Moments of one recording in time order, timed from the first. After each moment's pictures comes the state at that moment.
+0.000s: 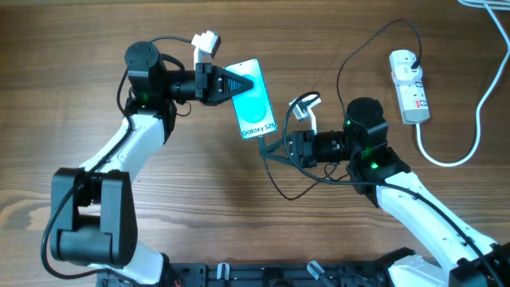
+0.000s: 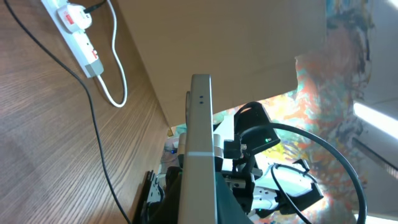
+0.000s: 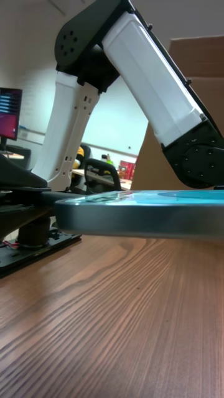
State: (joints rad) left arm -0.11 1.73 0.99 0.72 1.49 -1.24; right arm 0.39 1.33 0.64 0.40 -1.19 0.97
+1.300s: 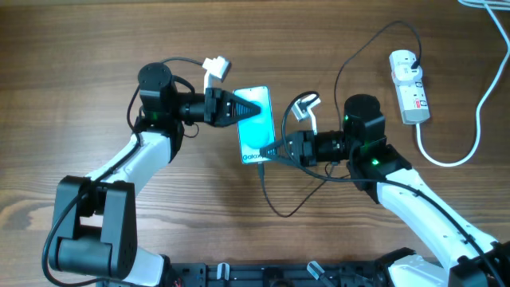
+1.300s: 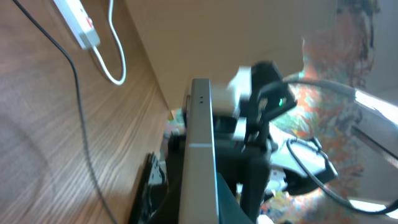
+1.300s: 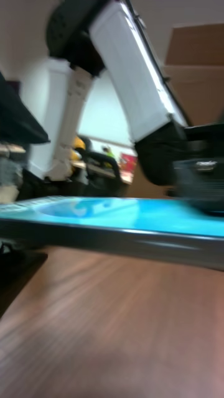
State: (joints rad) left arm -0.15 1.67 0.83 0.74 1.51 -1.16; right arm 0.37 1.34 0.67 0.27 -1.17 0.84
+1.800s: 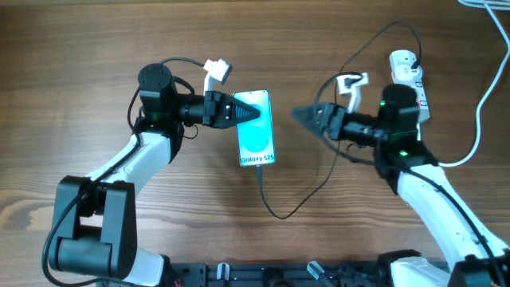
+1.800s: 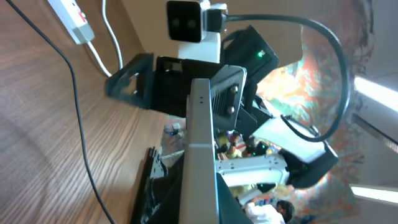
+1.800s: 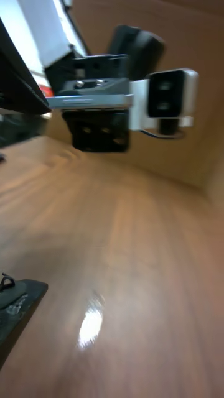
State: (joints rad) left arm -0.15 1.67 0.83 0.74 1.53 -1.13; right arm 0.14 1.32 0.68 0.19 -0.92 0.68
